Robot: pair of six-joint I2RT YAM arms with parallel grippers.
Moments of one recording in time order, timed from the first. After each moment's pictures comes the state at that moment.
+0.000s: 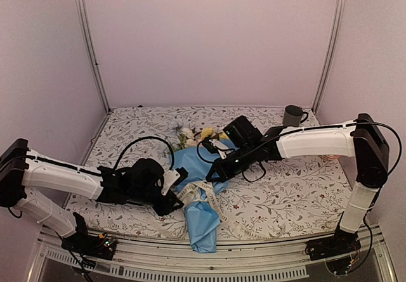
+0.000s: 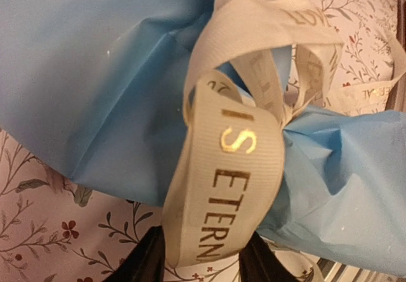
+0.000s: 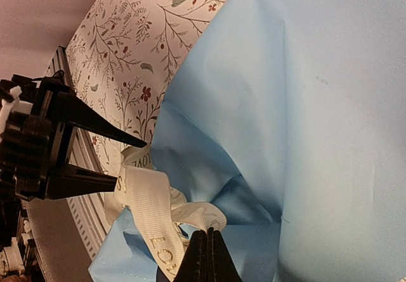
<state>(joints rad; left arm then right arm) -1.03 1.38 0.59 -0.06 0.02 -0.19 0.91 1.81 1.25 -0.33 -0.42 0.34</state>
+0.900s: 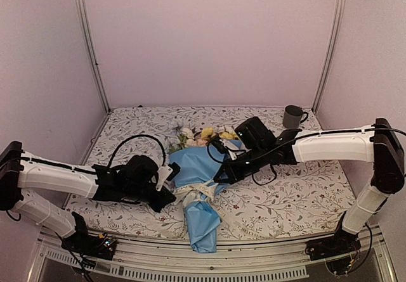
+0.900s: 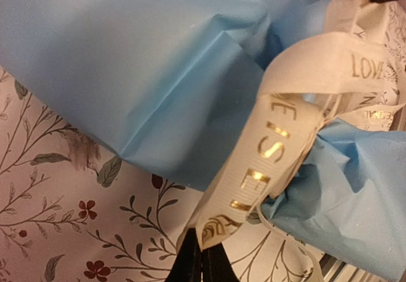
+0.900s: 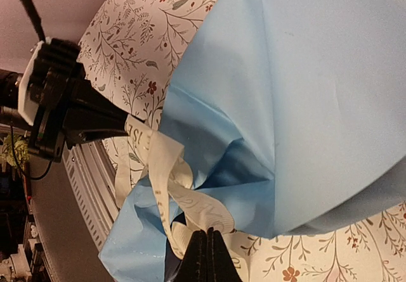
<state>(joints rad) -0.99 1.33 0.57 -0.10 0.01 -0.29 0.91 1.68 1.14 -0.31 -0.39 0.39</state>
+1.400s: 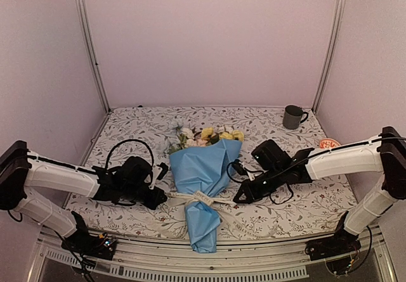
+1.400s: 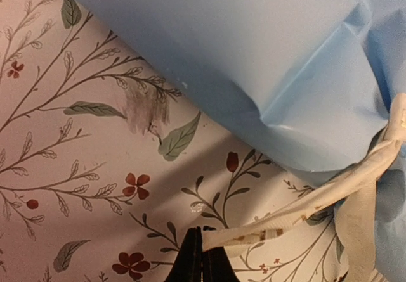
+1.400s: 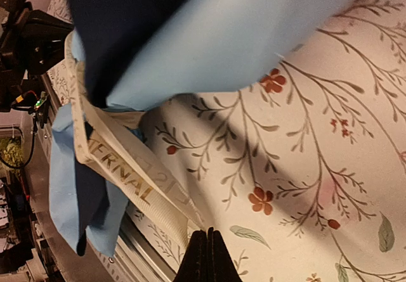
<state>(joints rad) -0.87 1.36 0.49 -0.05 0.02 -0.40 0.90 1.55 0.82 -0.24 -0.41 0.50</state>
